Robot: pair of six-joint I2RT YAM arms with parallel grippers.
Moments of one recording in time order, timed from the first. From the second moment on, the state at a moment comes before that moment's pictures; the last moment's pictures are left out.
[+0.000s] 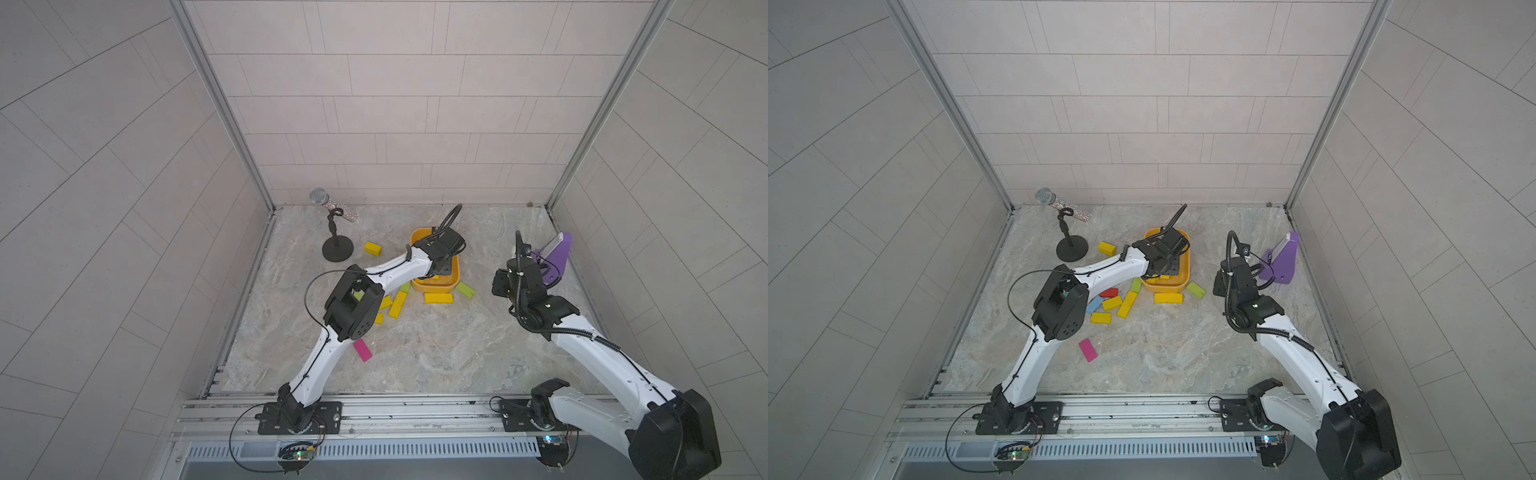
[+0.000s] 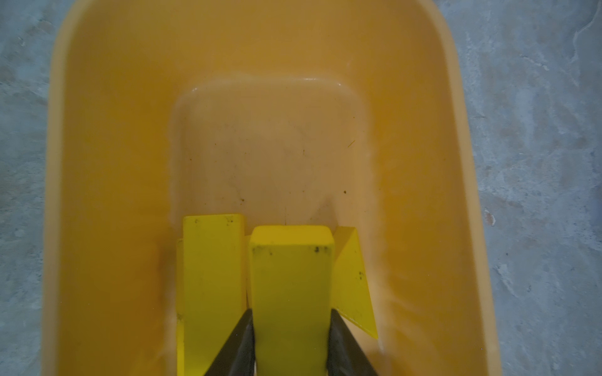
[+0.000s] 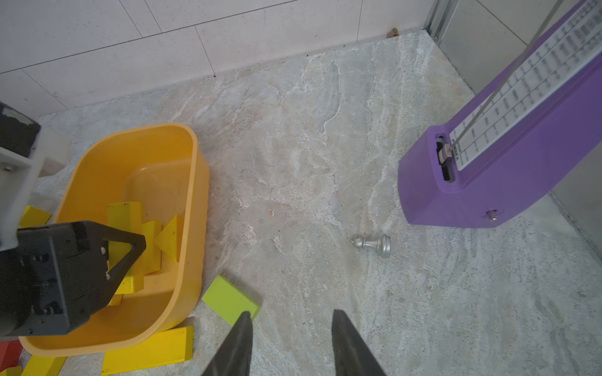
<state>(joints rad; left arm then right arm) -0.80 2.32 1.95 -0.69 -0.28 -0.62 0.30 1.04 0.70 -0.32 0.34 0.43</state>
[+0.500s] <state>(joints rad) -0.80 2.24 1.85 -0.63 -0.32 -0.55 0.30 1.04 0.70 -0.32 0.34 0.44</state>
